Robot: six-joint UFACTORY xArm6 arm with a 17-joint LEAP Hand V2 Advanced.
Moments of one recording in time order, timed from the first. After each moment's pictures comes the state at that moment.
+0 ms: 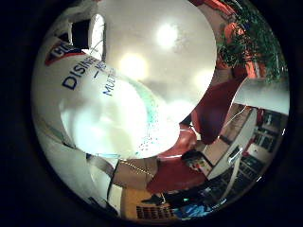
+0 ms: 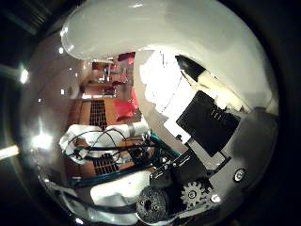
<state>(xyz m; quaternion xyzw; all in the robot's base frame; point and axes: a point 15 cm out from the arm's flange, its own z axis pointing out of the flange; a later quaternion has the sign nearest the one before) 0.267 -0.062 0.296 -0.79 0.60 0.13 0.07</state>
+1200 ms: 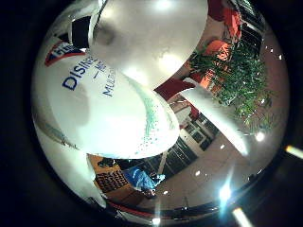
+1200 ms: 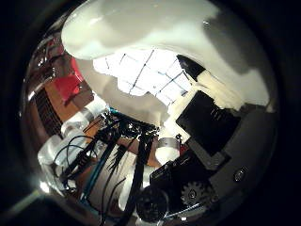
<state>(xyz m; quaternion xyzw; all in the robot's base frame) 0.329 0.036 0.290 -0.81 0.53 0.07 -0.26</state>
